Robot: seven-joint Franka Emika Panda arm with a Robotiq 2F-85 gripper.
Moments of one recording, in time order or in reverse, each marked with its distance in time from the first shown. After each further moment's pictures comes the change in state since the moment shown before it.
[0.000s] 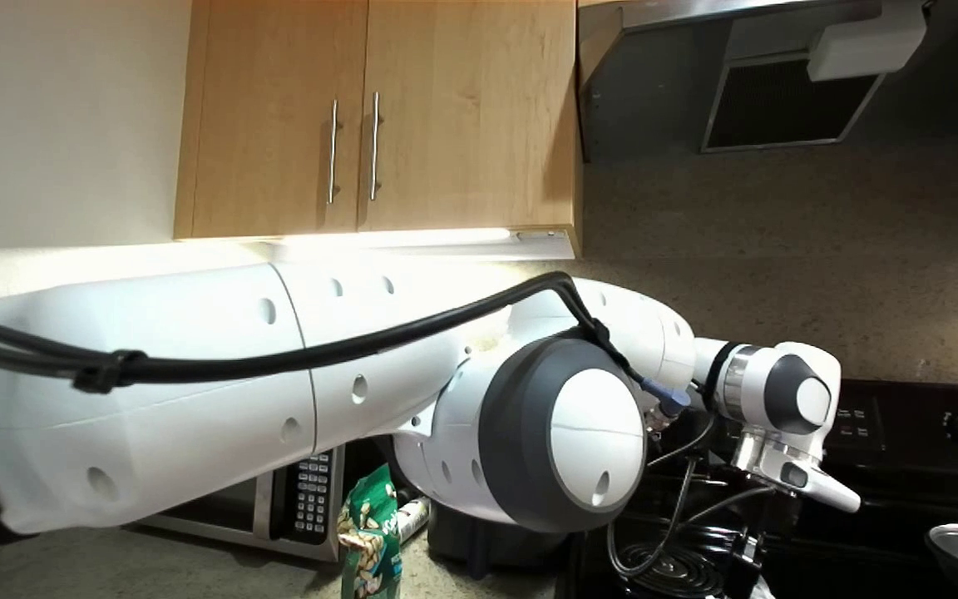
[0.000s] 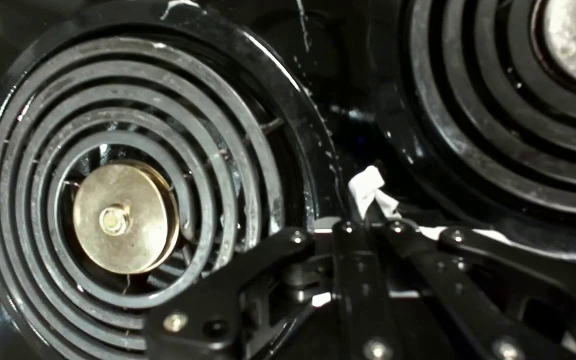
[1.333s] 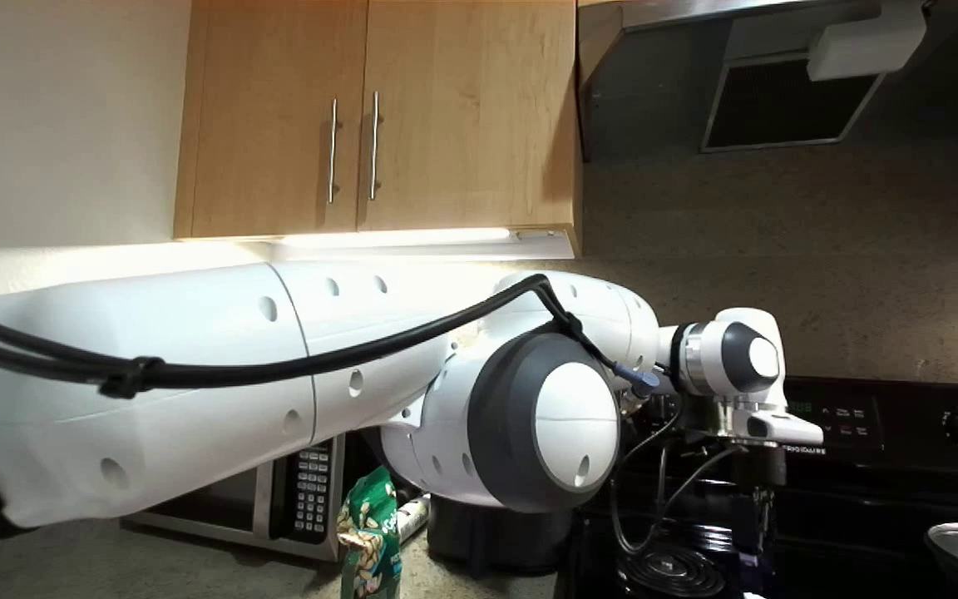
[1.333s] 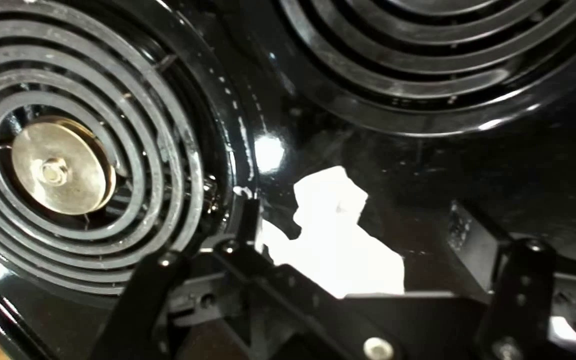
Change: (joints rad) arm 0.065 -0.012 0.003 0.064 -0.227 0.147 0.212
